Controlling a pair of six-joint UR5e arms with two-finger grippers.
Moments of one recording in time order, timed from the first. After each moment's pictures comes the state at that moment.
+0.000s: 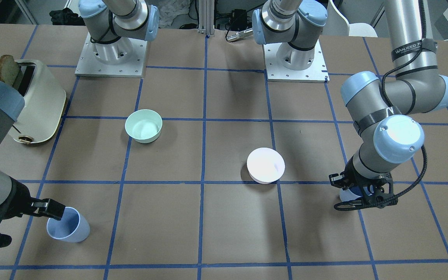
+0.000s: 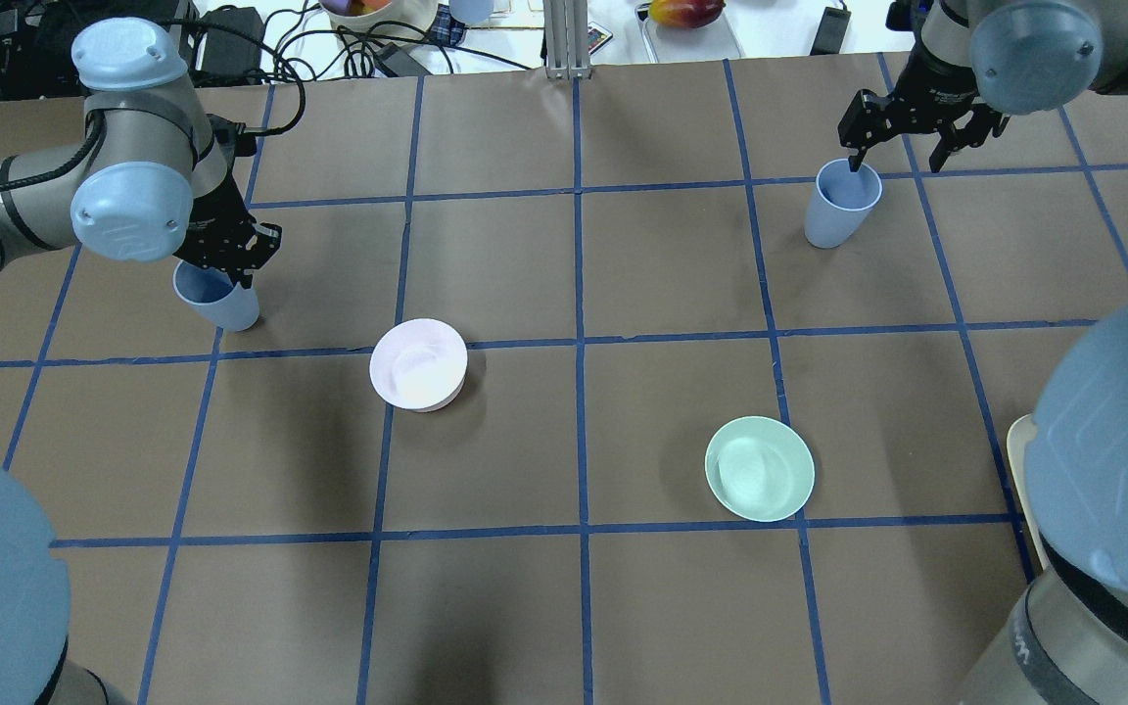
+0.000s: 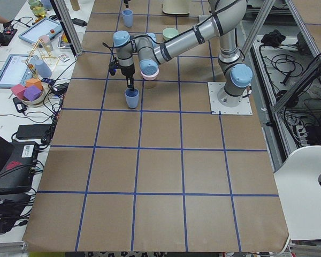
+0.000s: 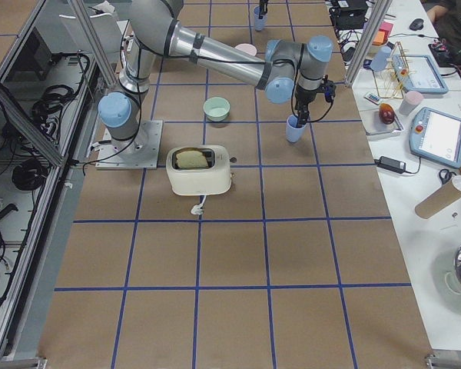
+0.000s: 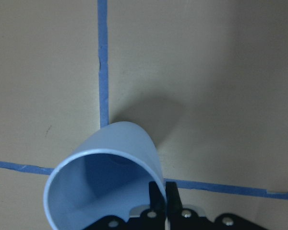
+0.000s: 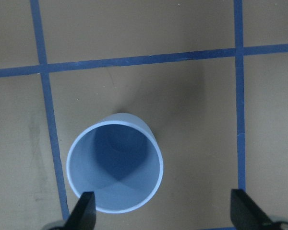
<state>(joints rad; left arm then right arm) -1.41 -1.97 -1.64 -1.12 1.74 0.08 1.37 -1.04 1.37 -1.89 -1.57 -0.11</state>
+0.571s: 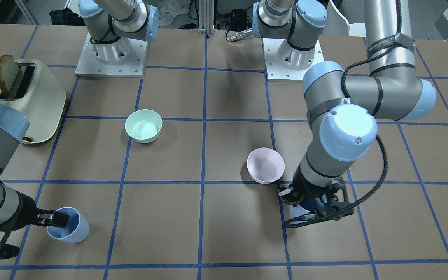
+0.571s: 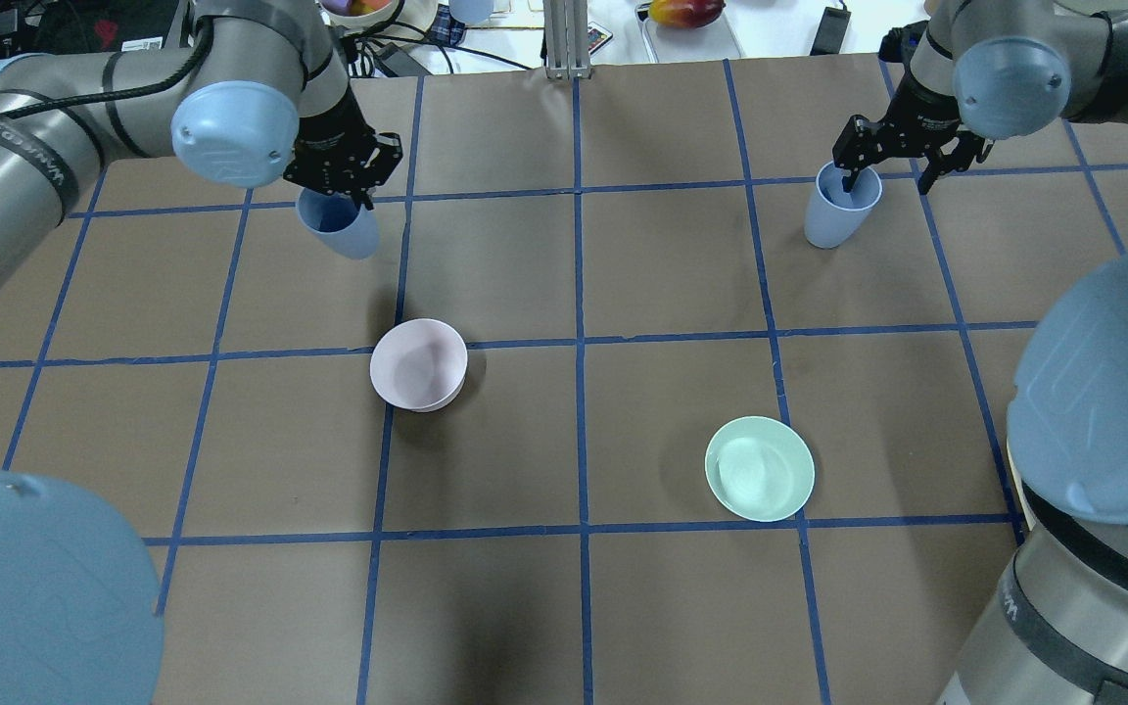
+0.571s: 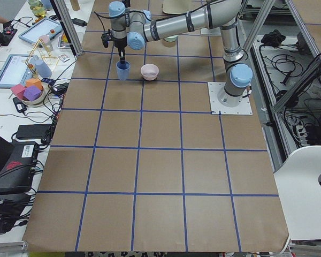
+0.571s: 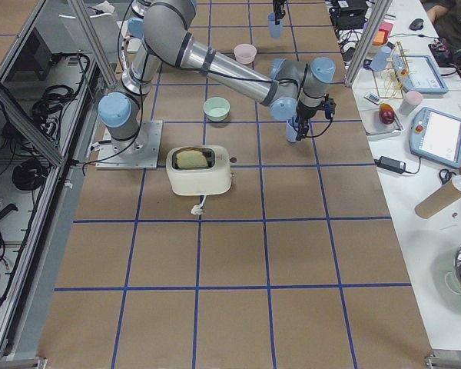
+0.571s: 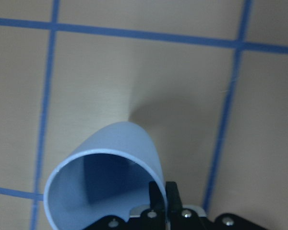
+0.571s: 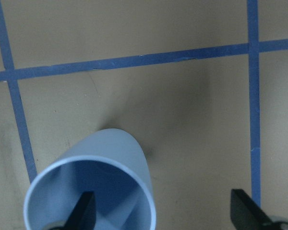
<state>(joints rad) -1.64 -2.03 -1.44 -1.19 1.60 -0.30 1.36 -0.98 1.37 -1.92 -1.56 -0.11</state>
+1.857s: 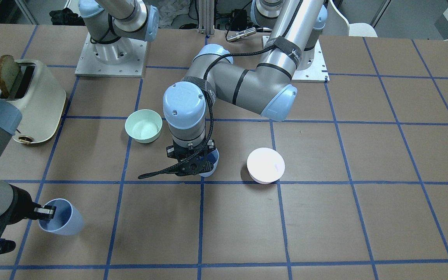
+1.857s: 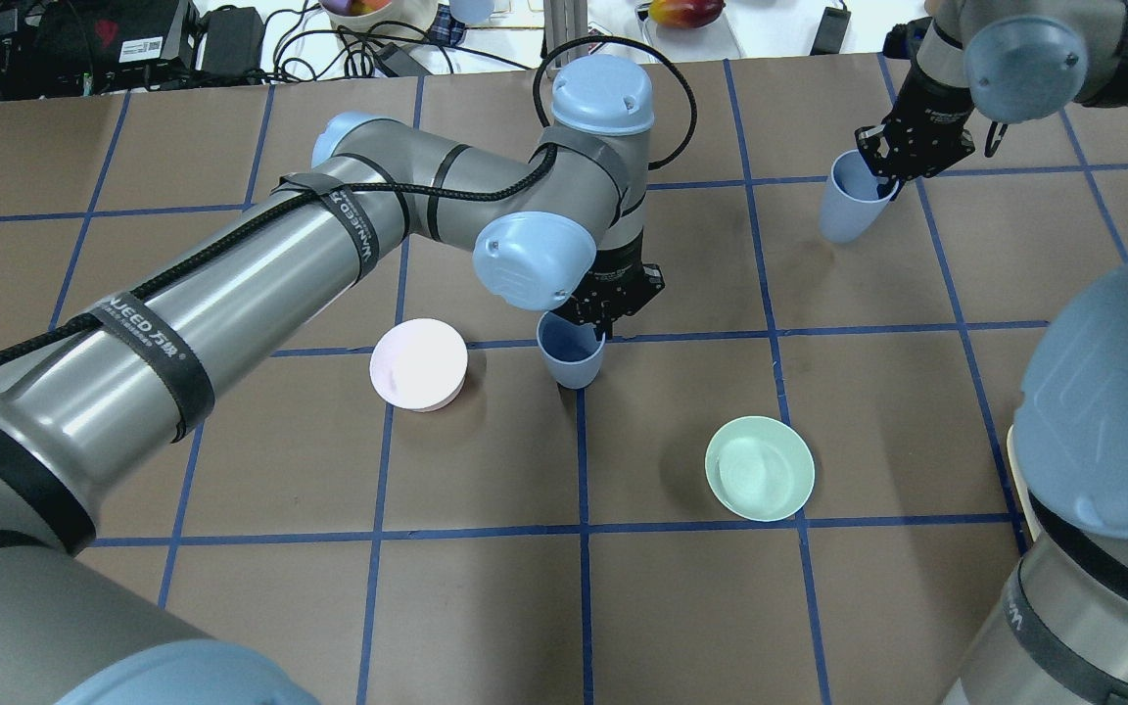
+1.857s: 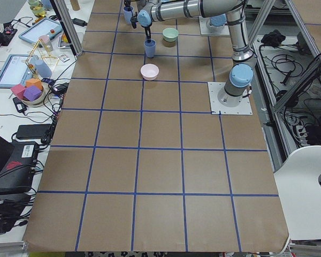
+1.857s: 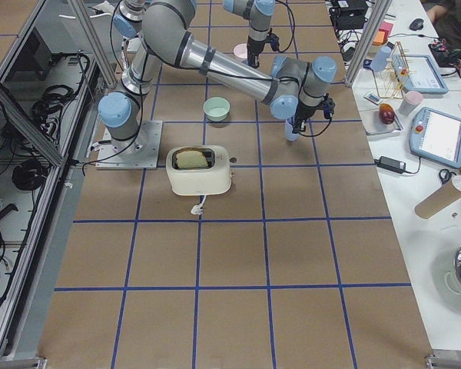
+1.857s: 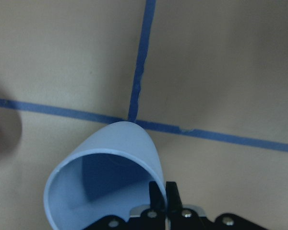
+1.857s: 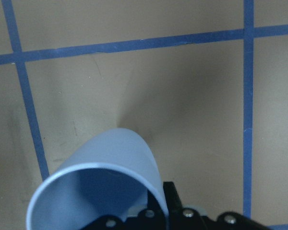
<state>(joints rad) -2.01 -2.10 -1.47 -1.27 1.51 -0.62 1.36 -1.02 1.33 -1.80 -1.57 -0.12</state>
